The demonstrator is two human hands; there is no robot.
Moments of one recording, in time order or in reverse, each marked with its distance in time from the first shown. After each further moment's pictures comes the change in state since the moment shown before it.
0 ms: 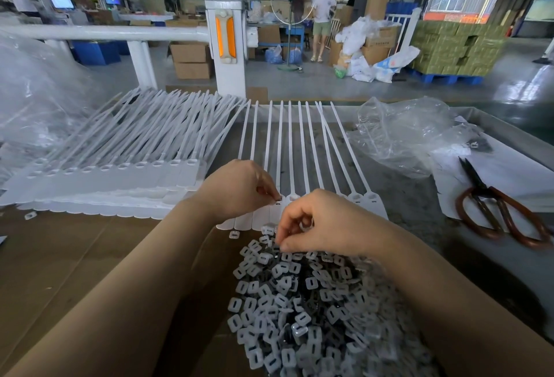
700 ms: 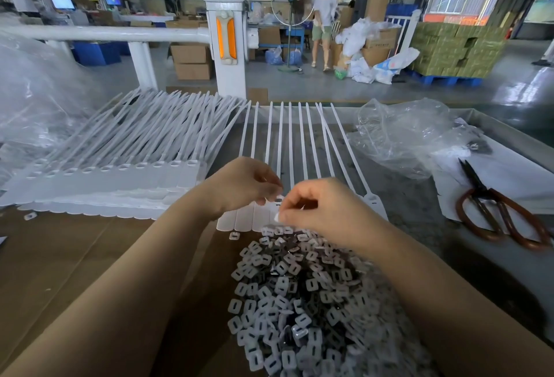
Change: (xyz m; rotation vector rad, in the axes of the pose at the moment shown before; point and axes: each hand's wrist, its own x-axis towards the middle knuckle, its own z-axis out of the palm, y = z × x) left_hand 0.002 0.004 -0.008 -0.393 -0.081 -0.217; right_hand 0.001 -0.005 0.001 0.151 0.248 0.046
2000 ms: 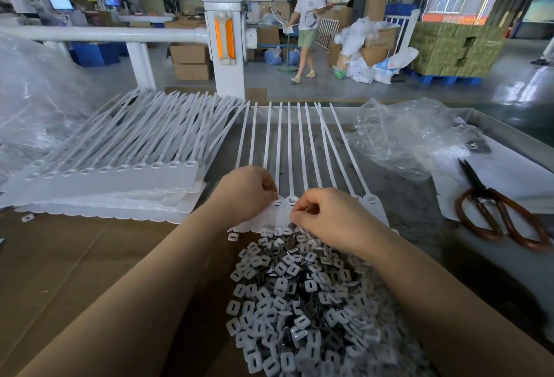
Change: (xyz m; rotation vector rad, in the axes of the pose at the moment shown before) left_hand 0.006 -0.001 0.025 0.314 0.176 -0.074; right_hand 0.004 0.019 0.004 -0.227 0.044 0.215
